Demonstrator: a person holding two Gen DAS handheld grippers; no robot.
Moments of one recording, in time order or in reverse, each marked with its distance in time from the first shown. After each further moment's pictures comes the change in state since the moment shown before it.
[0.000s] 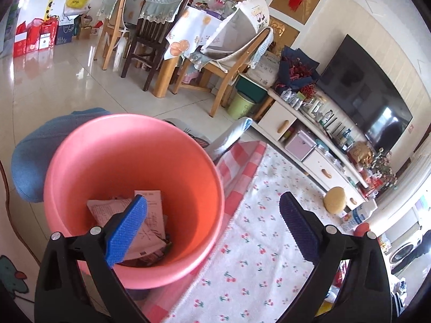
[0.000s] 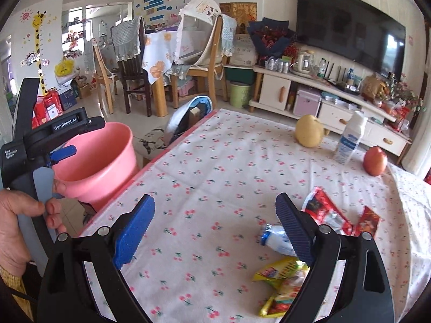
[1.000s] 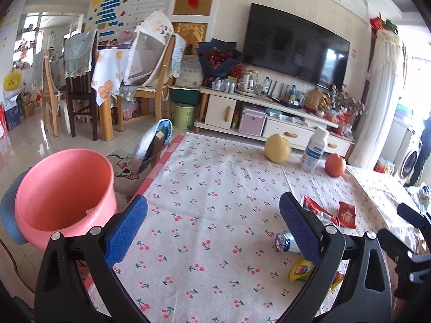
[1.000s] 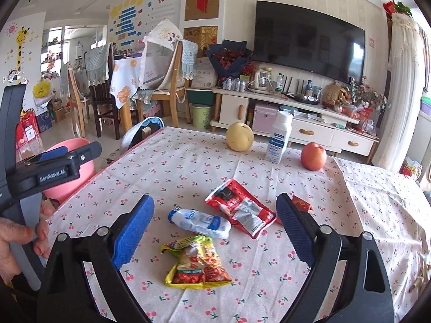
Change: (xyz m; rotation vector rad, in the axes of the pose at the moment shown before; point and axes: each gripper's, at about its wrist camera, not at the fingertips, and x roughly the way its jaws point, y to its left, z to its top) left arm -0.044 -0.140 -0.103 0.470 -0.066 -0.134; right arm -0.063 -0.105 -0.055 0.088 -0.127 -0.138
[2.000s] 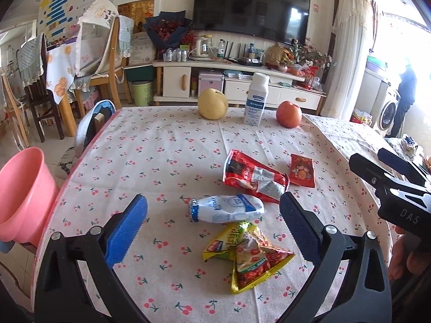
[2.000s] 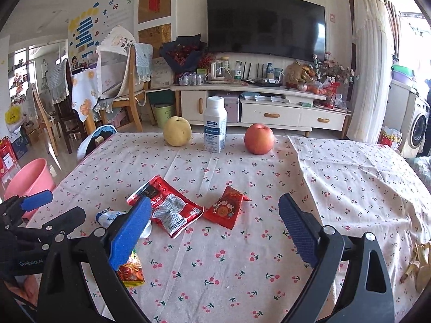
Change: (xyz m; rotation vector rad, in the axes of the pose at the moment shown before) left arm 0.018 -0.119 -0.033 0.169 0.178 -0.126; right arm 0.011 -0.109 -0.011 0.154 0.036 -0.127
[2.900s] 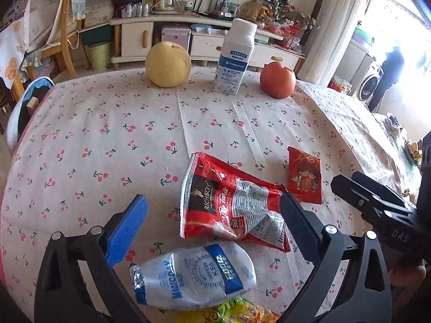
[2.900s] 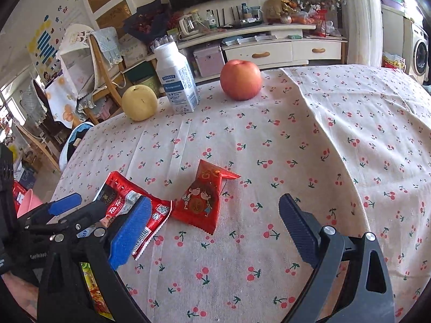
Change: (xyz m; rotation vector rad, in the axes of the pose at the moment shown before) left arm 0.148 -0.019 0.046 0.024 0.280 -0.189; right arm 0.110 -0.052 -0.005 0.242 0.266 0.049
